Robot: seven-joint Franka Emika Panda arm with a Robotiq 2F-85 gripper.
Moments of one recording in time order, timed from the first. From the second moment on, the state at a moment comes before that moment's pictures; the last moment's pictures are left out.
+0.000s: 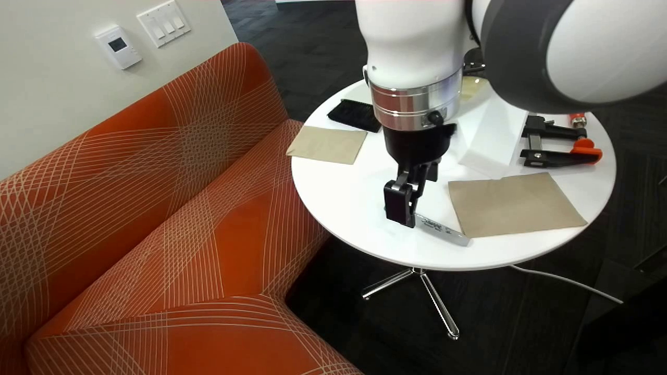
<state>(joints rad) 0.43 0.71 0.05 -1.98 -0.09 2.66 0.40</state>
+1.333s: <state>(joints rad) 0.49 0.81 0.01 -1.95 -0.09 2.79 0.41</state>
